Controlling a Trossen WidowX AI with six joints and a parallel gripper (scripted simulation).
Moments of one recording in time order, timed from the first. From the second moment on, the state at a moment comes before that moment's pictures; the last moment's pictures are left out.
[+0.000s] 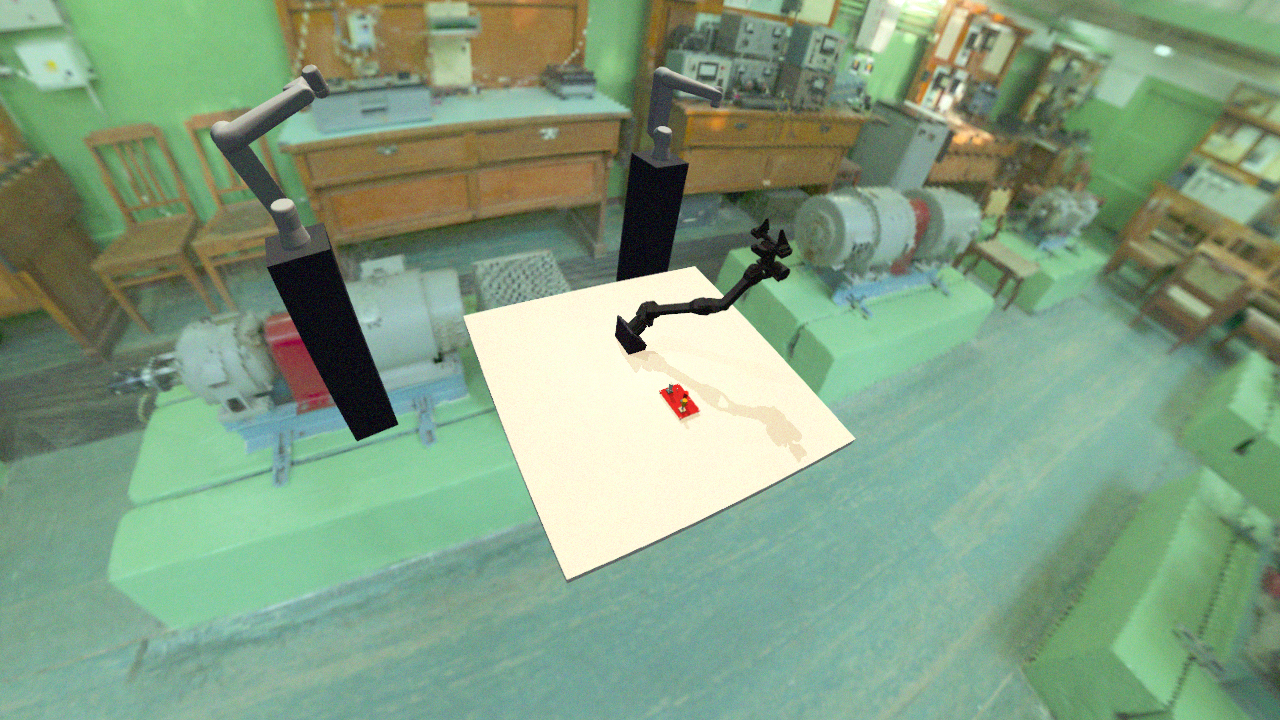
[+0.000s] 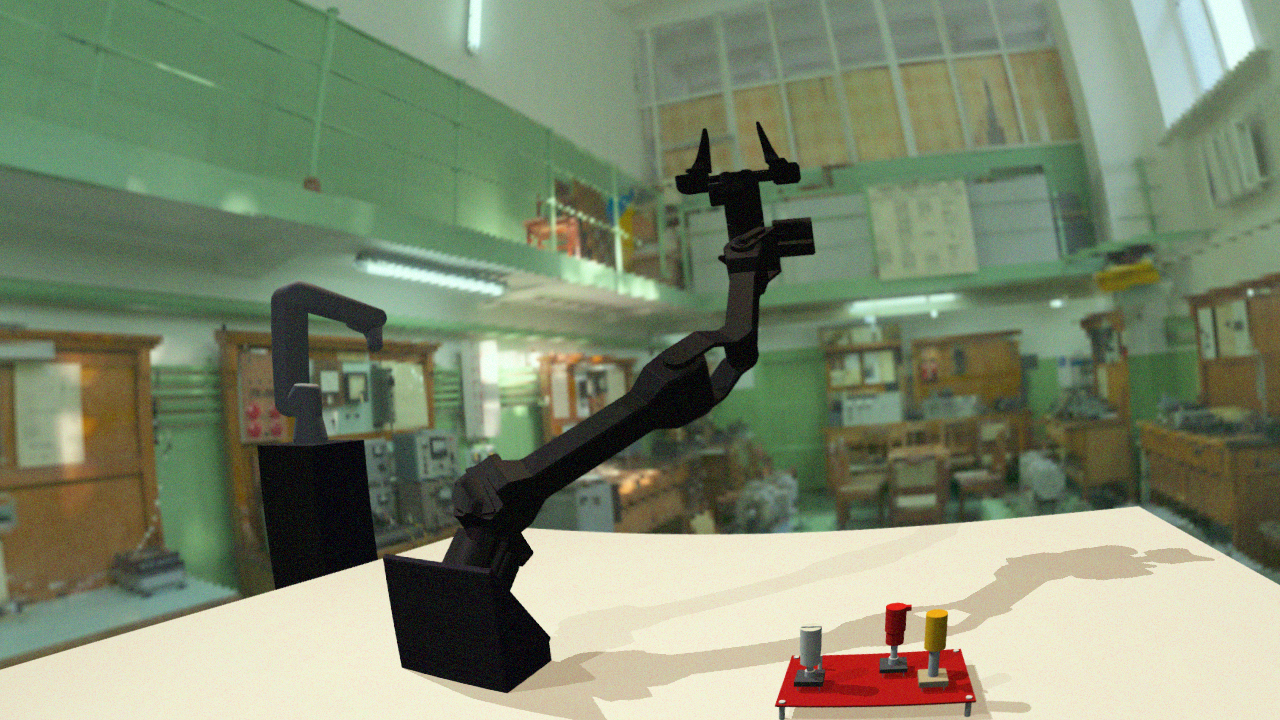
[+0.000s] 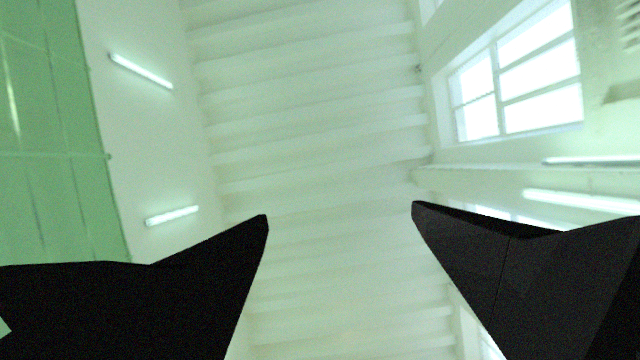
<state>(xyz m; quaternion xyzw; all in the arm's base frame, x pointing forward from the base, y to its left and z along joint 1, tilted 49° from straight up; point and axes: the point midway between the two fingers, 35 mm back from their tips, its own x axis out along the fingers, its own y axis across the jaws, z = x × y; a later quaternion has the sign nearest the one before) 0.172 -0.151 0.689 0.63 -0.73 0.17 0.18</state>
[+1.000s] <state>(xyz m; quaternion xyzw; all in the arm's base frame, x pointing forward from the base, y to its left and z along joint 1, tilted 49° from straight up) -0.052 -0.121 0.704 0.38 -0.84 0.37 0.11</state>
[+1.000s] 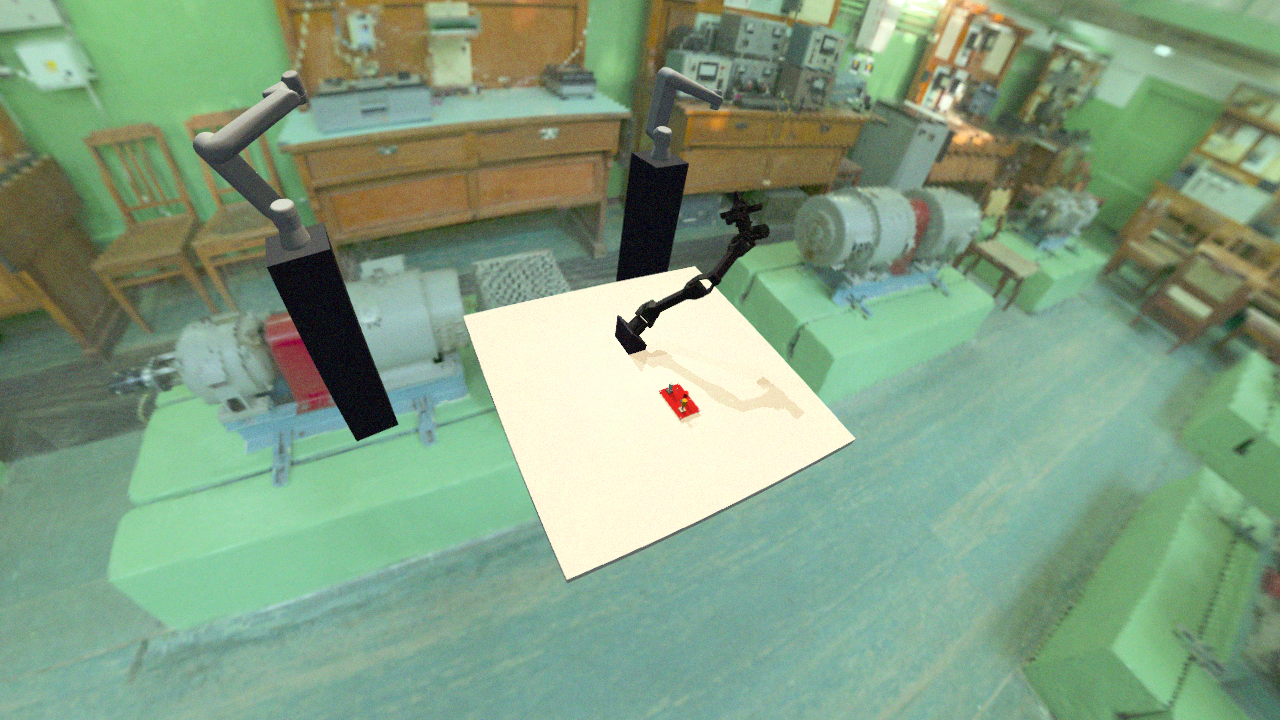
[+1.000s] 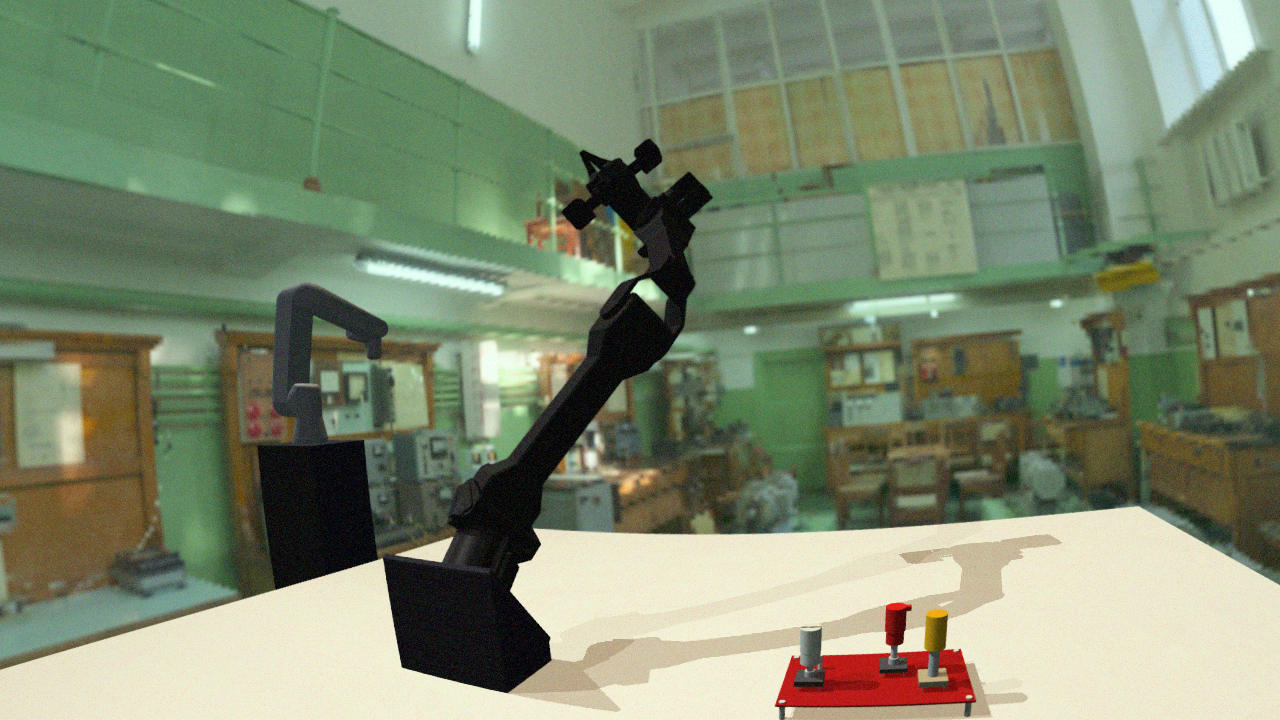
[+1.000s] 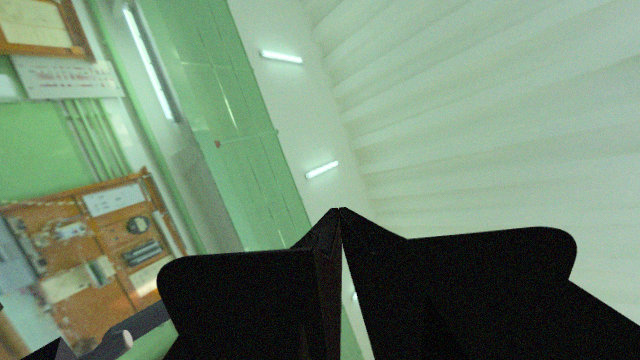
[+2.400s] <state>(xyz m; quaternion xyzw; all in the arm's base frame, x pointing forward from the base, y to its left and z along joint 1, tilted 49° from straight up) -0.143 0.204 0.625 -0.12 -0.72 0.64 0.26</state>
